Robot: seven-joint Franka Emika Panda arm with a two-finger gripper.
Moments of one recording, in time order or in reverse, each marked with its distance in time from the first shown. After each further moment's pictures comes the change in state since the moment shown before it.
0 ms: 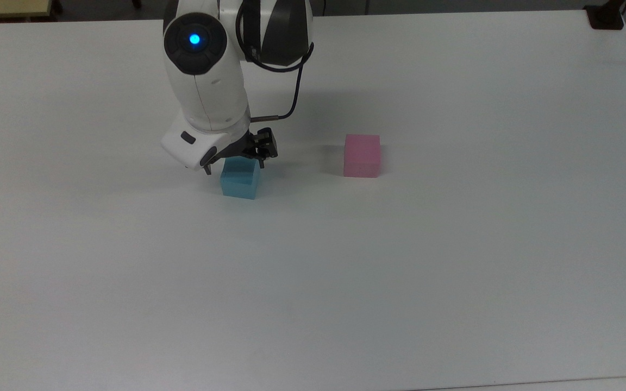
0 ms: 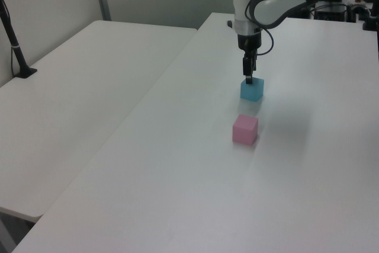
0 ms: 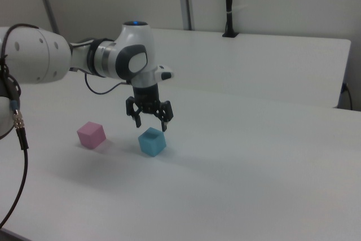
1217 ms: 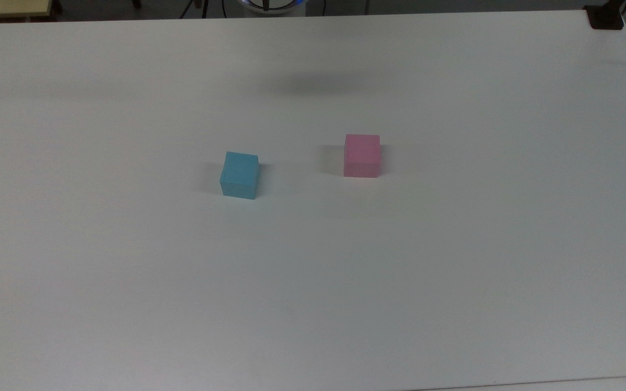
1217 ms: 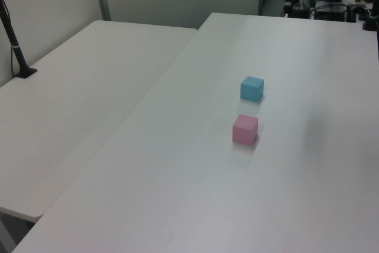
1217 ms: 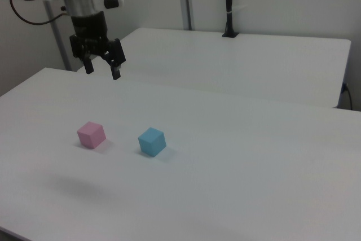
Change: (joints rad) arm 0.131 -0.470 -0.118 -0.002 0.042 -0.420 0.171
